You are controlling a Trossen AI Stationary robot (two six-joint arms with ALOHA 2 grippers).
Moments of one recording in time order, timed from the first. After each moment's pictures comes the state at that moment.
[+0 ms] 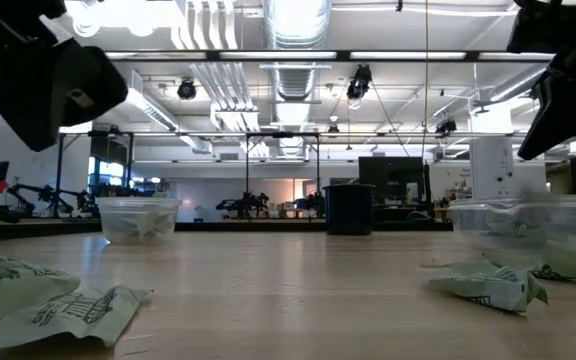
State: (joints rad) left arm -0.63 1.55 0.95 -0.31 -0.06 -0.62; right arm 0.66 1.26 0.73 -0.90 0.66 1.07
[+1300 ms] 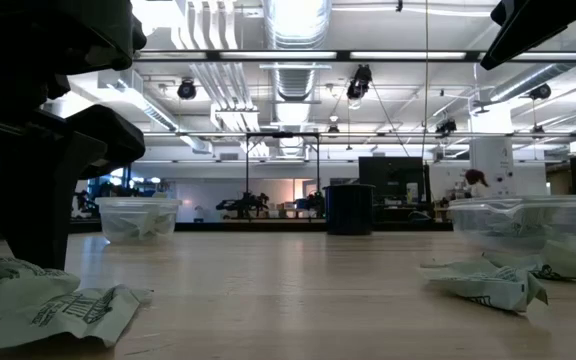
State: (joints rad) left arm -0.66 1.82 1.06 -0.32 -0.15 -0.49; right arm 0.67 1.26 0.97 -0.81 0.64 0.70
